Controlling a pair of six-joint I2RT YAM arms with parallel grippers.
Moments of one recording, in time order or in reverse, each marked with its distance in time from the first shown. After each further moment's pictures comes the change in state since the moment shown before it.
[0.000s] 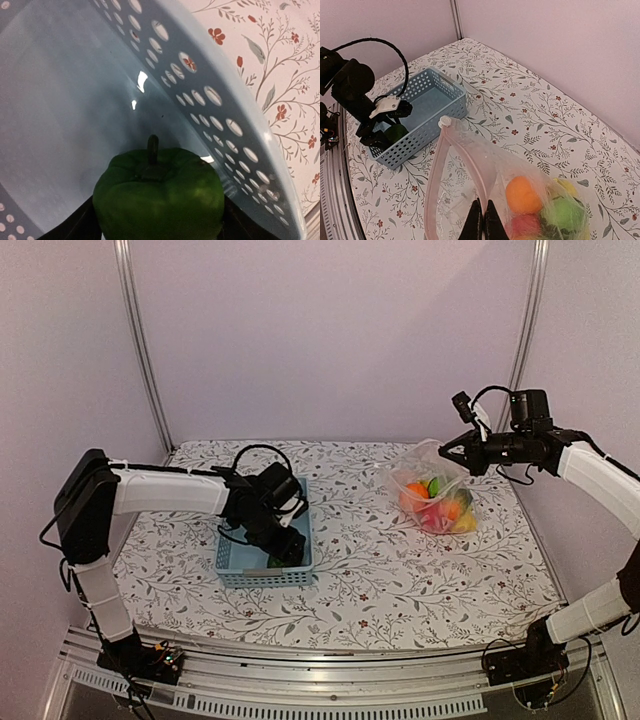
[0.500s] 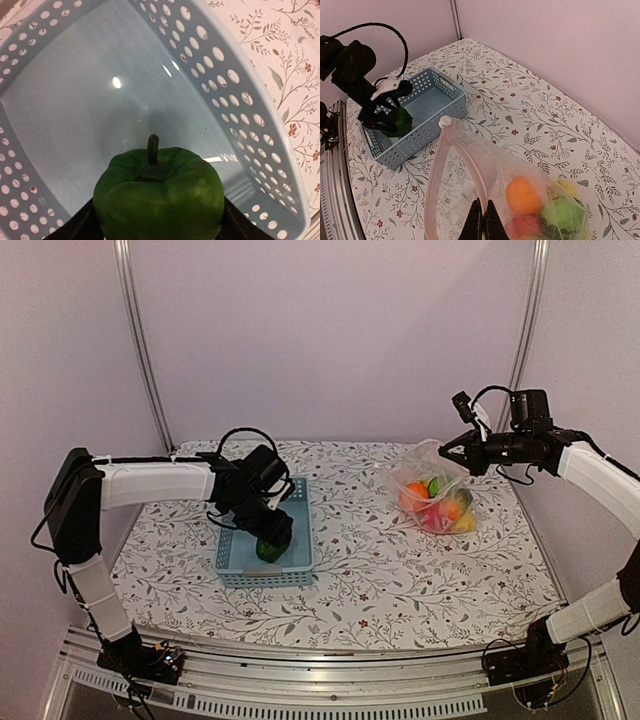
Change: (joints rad) left arm 0.075 -0.039 0.031 -0.052 -0.045 0.028; right arm 0.000 0.000 0.000 0.000 0.000 0.000
